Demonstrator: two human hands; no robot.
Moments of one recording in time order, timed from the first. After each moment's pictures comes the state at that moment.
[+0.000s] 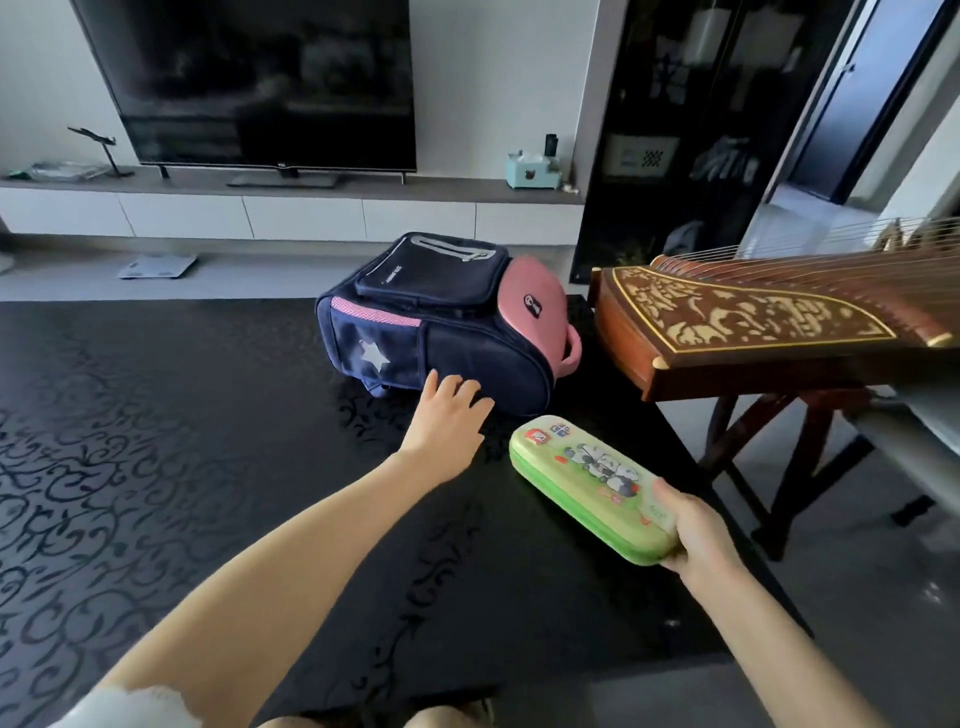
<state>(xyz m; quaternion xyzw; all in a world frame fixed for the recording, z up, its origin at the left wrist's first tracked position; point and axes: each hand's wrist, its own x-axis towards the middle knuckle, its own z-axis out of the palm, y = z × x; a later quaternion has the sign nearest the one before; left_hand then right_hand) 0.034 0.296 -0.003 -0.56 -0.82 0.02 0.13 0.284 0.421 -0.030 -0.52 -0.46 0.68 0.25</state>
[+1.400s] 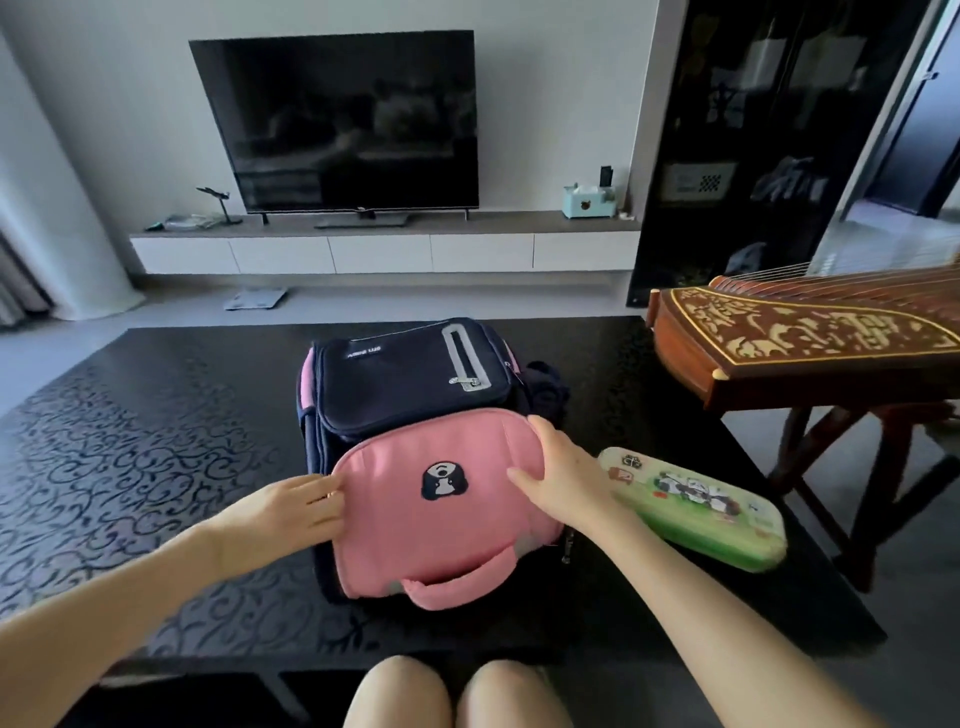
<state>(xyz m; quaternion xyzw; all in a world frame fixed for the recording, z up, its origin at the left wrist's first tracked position) -0.032 0.019 0.007 -0.73 -0.59 0.10 0.34 0.170 0.295 0.023 -0.24 -0.94 0.21 0.13</state>
